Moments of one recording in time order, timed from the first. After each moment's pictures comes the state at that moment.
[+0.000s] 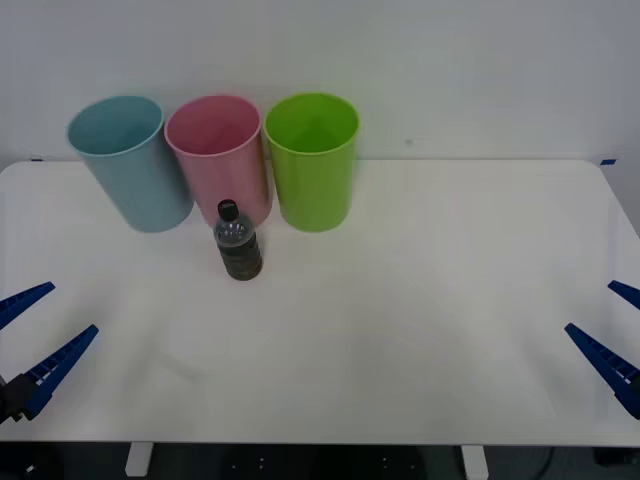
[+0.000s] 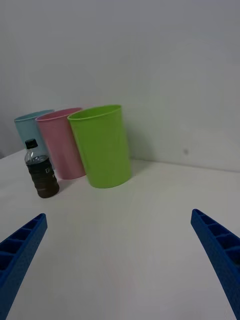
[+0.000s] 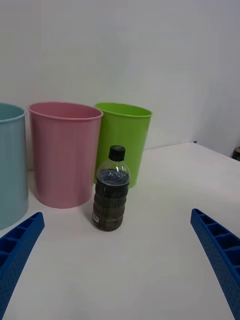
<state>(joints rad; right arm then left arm) 0.35 -0.40 -0.52 -1.66 0.96 -1.22 0.00 0.35 0.40 0.52 -1.66 -0.96 -1.22 0.00</state>
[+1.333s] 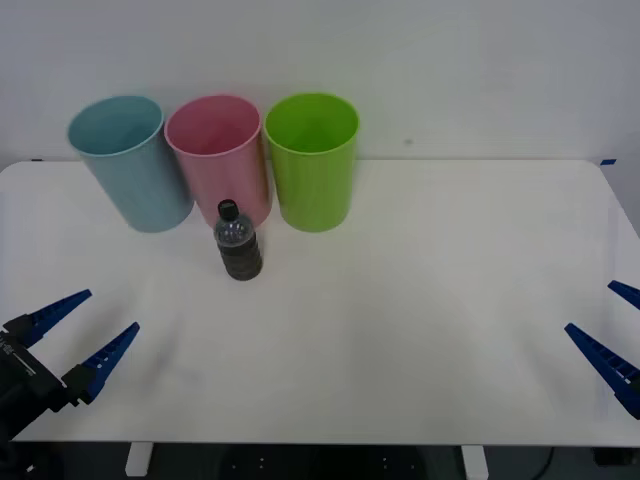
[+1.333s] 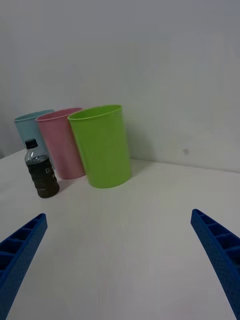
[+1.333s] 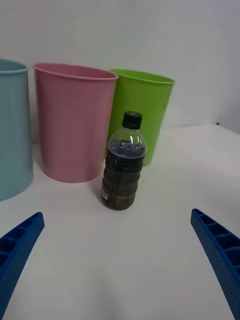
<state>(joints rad) 0.35 -0.40 -0.52 -1.66 0.96 -1.22 0.00 0.34 0.39 0.35 -1.64 -1.01 -0.99 -0.05</state>
